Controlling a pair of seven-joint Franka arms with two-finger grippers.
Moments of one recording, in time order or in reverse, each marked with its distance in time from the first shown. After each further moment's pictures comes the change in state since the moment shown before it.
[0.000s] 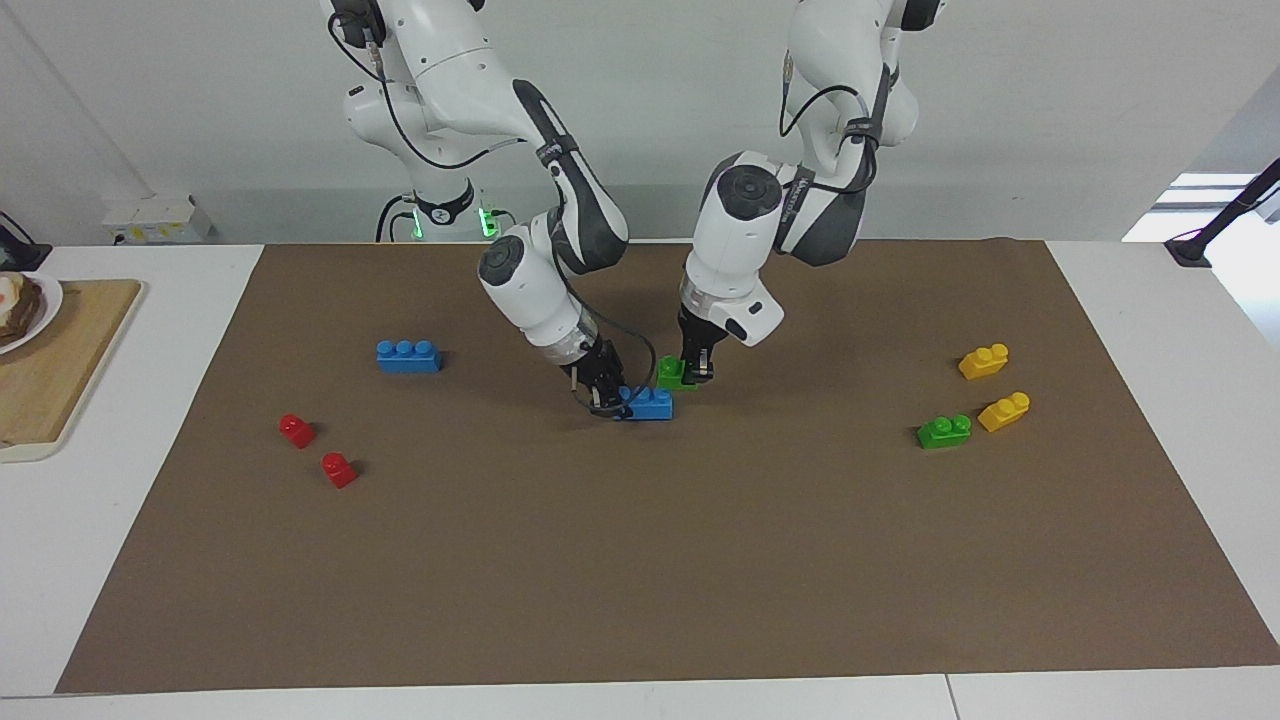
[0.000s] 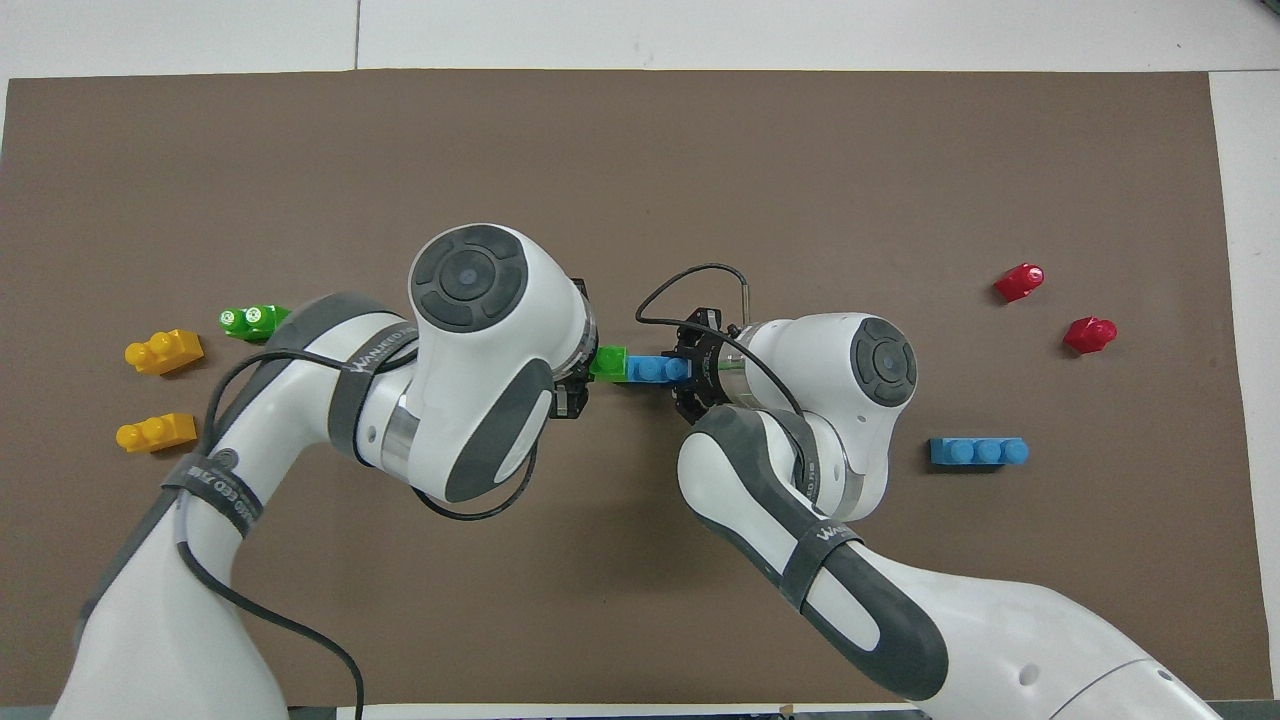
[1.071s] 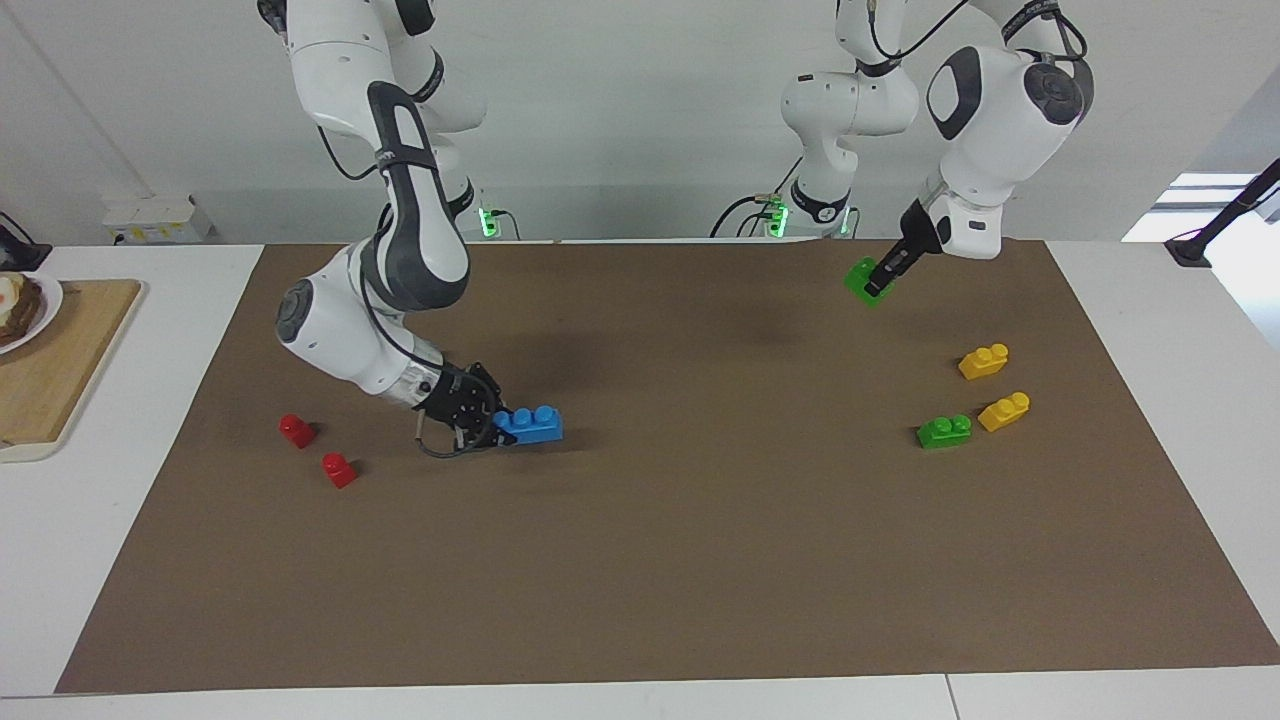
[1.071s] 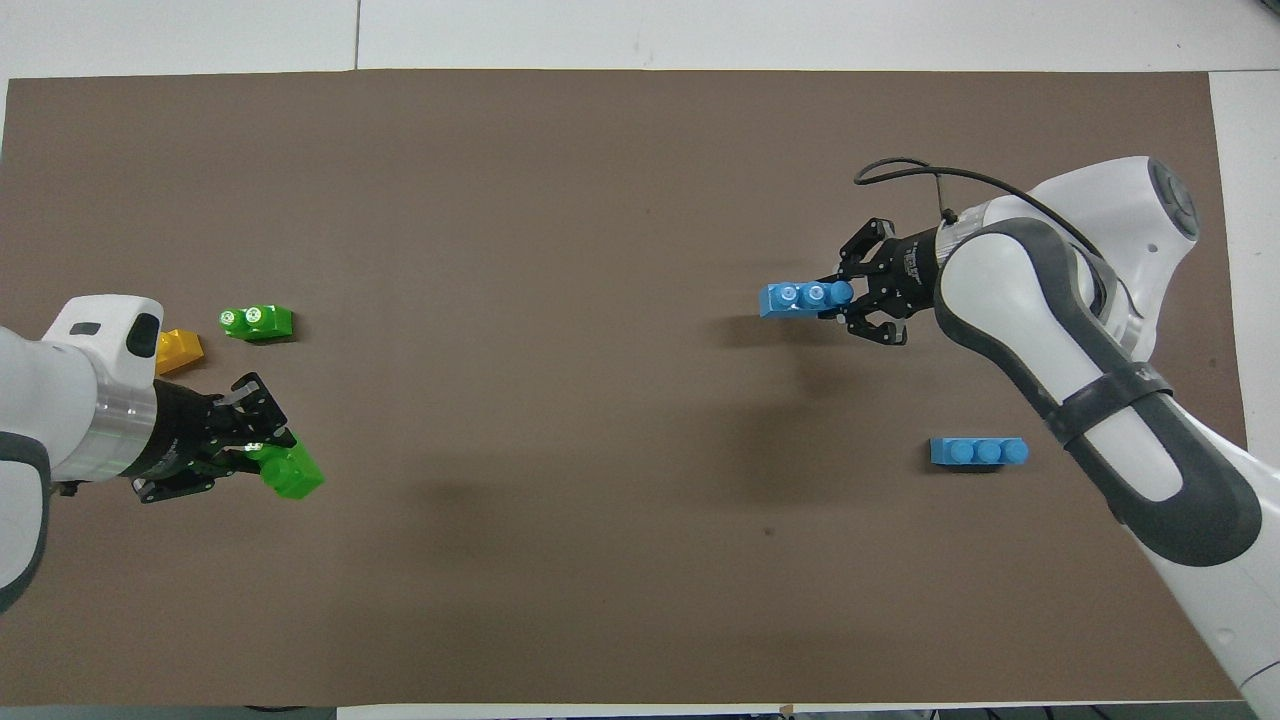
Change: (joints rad) left arm 0.493 -0.469 0.016 -0.379 -0.011 -0.240 1.345; right arm -0.426 -0.001 -0.018 0.199 -0.068 -0.504 -0.273
